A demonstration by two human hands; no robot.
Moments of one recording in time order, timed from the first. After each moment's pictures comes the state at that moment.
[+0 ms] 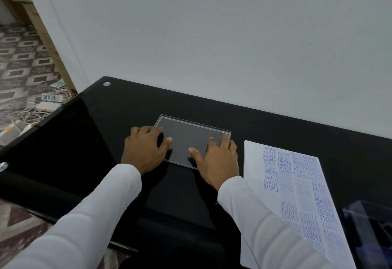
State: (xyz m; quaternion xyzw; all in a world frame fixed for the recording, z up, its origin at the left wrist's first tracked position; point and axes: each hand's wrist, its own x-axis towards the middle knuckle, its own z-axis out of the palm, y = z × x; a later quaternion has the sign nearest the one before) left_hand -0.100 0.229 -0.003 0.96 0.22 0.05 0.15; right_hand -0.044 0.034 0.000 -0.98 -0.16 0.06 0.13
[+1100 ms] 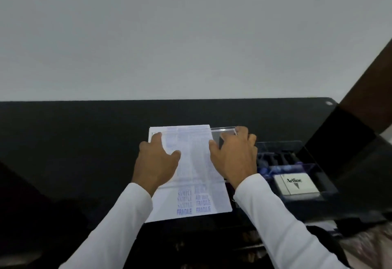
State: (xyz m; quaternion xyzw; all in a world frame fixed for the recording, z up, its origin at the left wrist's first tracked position) left_hand -0.119 -0.060 0.062 0.91 0.17 0.00 0.39; right_hand -0.095 -0.241 0.058 -0.98 0.05 -0.11 0.16
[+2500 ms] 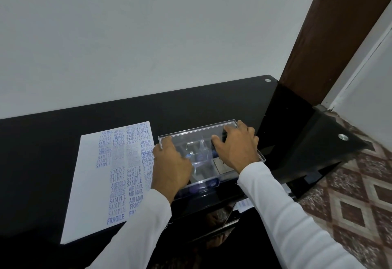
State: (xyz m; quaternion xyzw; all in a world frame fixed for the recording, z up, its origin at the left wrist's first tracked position) left_hand -0.123 -0.248 0.043 0.89 0.04 0.00 0.46; right_hand -0.099 -0.423 0.040 -0.97 0.14 -0.08 0.16
